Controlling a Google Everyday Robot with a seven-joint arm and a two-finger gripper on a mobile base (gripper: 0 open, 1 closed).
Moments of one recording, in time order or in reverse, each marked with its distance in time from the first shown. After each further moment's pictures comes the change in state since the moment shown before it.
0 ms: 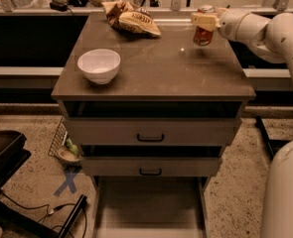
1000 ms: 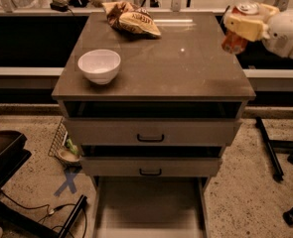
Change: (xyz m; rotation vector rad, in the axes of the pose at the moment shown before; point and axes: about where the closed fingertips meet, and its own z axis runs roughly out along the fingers) arm -0.070 0.086 -0.162 -0.050 -0.122 -0.100
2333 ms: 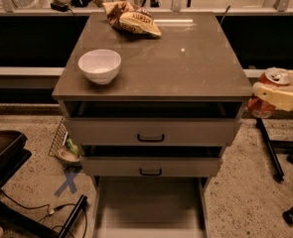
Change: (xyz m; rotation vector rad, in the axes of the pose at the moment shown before) arm 0.085 0.057 -0.148 -0.071 0.101 0.069
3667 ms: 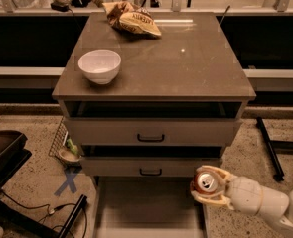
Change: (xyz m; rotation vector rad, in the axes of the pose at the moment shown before) arm 0.241 0.193 0.014 -0.378 -0.098 -0.157
